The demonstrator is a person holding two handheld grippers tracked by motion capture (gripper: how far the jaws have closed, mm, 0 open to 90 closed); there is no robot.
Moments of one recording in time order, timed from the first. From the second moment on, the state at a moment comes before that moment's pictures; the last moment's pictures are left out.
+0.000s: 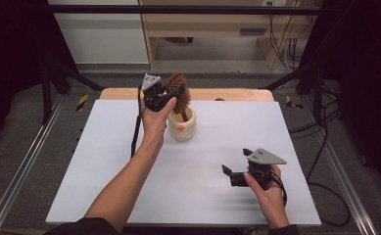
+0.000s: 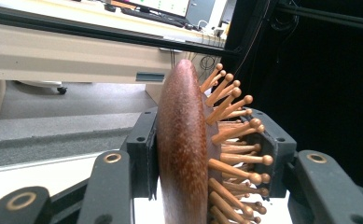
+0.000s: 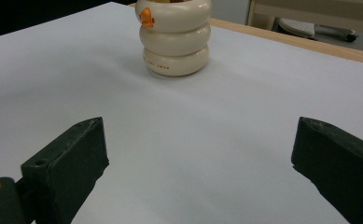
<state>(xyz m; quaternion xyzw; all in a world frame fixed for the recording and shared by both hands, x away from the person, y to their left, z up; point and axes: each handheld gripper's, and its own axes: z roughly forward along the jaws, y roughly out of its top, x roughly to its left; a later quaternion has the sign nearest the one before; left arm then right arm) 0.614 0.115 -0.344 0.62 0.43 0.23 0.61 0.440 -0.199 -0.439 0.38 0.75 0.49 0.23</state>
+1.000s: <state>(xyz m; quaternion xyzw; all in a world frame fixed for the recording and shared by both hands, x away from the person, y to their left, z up) 0.615 0.116 -0.351 0.62 0.44 0.22 0.61 0.441 -0.199 -0.440 0.38 0.75 0.49 0.23</state>
